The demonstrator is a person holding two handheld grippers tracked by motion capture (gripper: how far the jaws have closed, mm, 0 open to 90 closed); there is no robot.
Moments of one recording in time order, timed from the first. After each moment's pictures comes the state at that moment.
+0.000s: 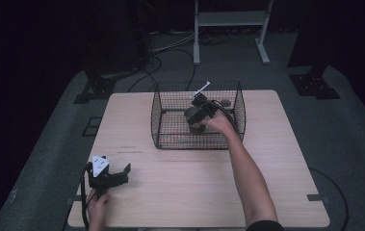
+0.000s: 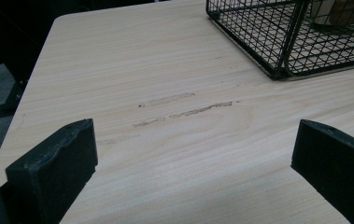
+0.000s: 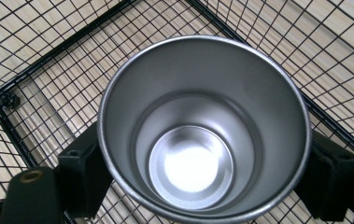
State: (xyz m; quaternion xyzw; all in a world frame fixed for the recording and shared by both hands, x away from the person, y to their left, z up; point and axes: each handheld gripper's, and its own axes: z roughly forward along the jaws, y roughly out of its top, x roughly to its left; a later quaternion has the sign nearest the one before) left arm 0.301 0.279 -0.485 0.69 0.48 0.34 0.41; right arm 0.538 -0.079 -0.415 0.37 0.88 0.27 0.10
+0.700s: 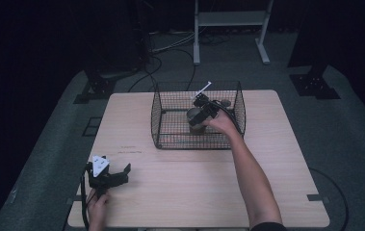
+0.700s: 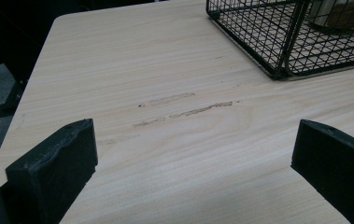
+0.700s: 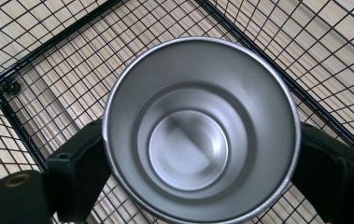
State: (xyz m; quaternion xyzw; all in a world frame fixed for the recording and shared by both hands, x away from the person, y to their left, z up) left arm 0.302 0.279 -0.485 0.69 0.48 0.34 0.41; right arm 0.533 -0.084 -0.412 0.36 0.89 0.26 0.10
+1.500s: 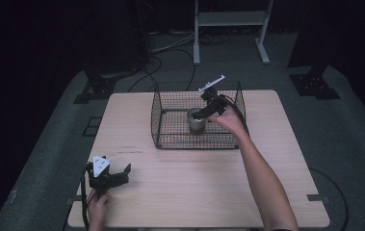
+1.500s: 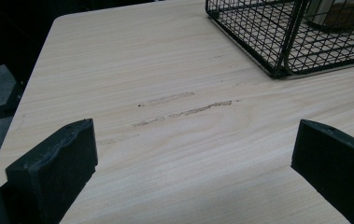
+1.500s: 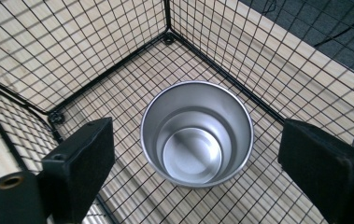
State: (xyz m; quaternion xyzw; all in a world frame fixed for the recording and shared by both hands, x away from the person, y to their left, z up) left arm 0.301 0.279 -0.485 0.70 0.48 0.34 0.41; right arm 0.508 -0.107 -0.370 0.37 0.86 0.34 0.12
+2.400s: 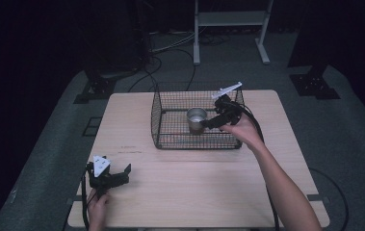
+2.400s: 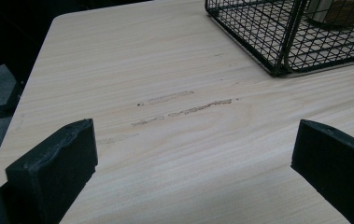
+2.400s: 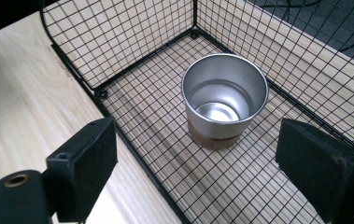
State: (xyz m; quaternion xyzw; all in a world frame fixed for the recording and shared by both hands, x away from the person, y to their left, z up) left arm 0.301 0.278 -0.485 0.70 0.48 0.34 0.41; right arm 0.455 -0.141 -0.354 0.35 0.85 0.37 0.11
